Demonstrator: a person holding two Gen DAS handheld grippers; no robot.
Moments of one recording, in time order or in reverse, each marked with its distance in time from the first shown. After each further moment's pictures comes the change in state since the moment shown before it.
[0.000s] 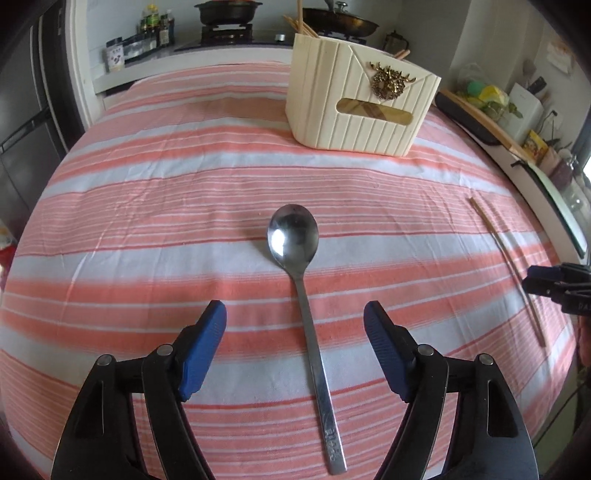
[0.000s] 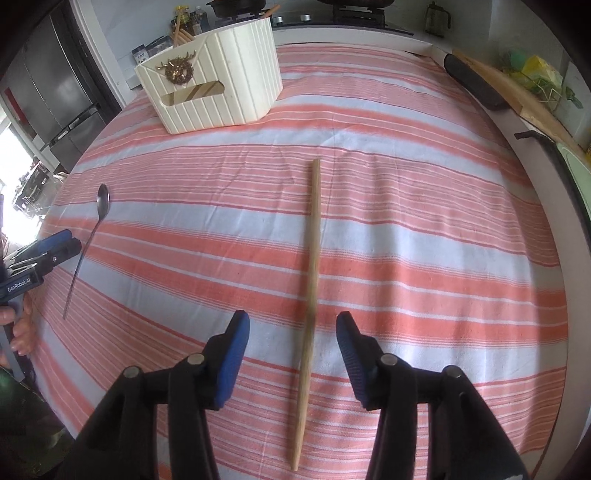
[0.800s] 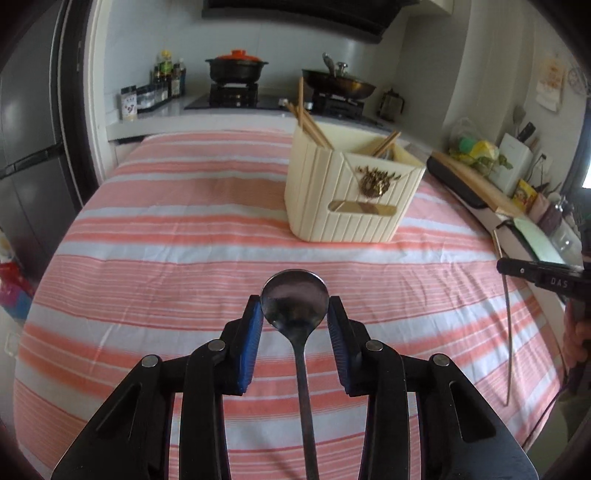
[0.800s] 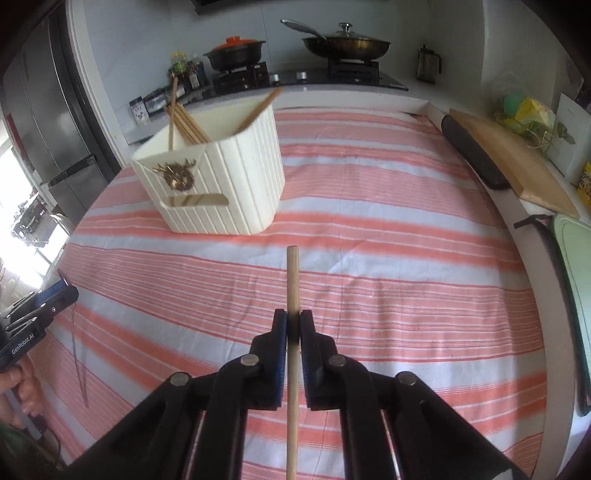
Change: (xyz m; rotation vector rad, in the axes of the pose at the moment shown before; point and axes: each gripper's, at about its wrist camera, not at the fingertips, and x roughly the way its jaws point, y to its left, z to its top) left arm -0.066 0.006 0.029 -0.047 -0.265 -0.045; right arm -0.036 0.018 0.074 0.025 -0.231 -0.015
